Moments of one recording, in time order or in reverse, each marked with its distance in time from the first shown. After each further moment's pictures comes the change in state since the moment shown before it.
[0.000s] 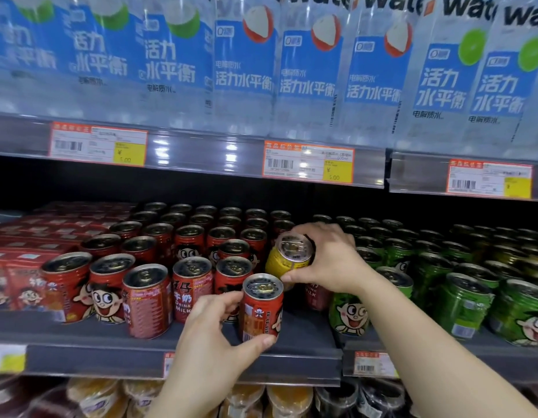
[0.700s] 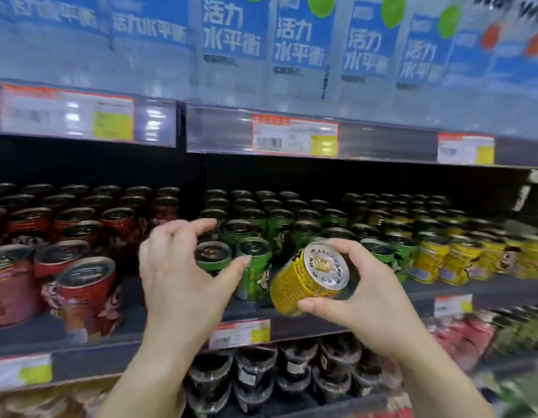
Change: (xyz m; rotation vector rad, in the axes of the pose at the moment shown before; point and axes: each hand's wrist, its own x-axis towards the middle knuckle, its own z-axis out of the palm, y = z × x) left_hand 0.016 0.136 0.144 0.188 0.270 0.181; right_hand -0.183 0.140 -0.094 0.370 0.200 0.202
